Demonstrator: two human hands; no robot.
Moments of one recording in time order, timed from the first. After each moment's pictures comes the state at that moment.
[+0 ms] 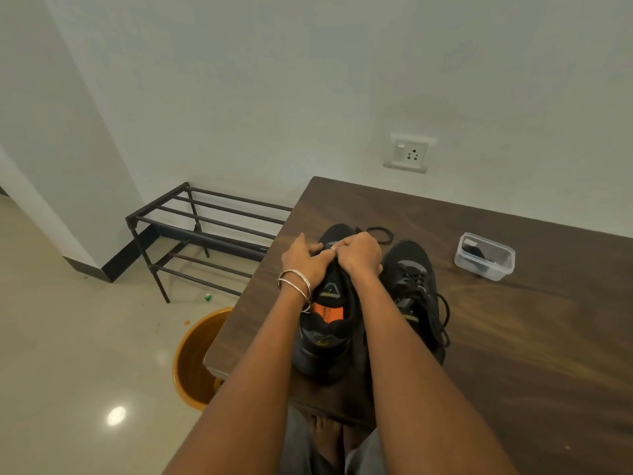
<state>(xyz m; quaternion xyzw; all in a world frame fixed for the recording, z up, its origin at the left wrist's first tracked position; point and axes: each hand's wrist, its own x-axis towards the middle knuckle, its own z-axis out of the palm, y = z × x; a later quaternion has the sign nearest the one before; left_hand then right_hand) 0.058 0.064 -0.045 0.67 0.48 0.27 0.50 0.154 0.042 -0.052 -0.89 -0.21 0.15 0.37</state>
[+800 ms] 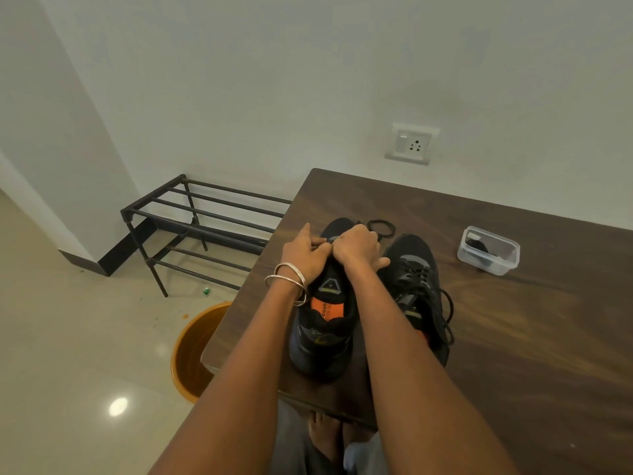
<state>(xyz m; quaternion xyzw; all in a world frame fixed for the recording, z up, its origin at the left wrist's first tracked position) 0.055 0.074 -0.041 0.74 0.44 0.20 0.46 0.150 0.045 -0.041 -0.91 -0.16 0.17 0.35</state>
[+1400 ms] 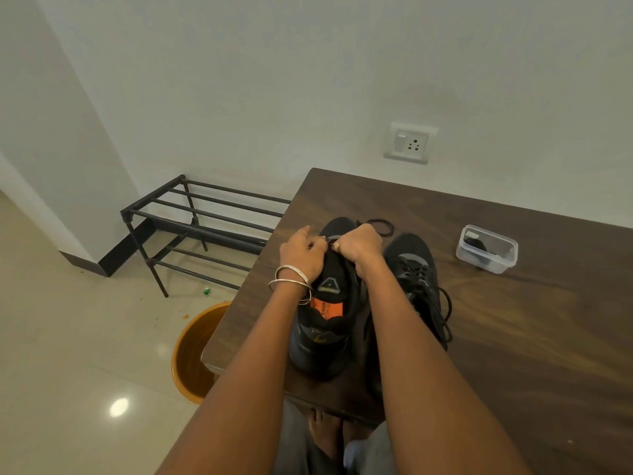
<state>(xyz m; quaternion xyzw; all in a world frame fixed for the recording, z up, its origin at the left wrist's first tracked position) 0.061 0.076 -0.056 0.71 0.47 0.26 0.45 0.161 0.035 -0.034 -0.86 -0.19 0.24 0.40</state>
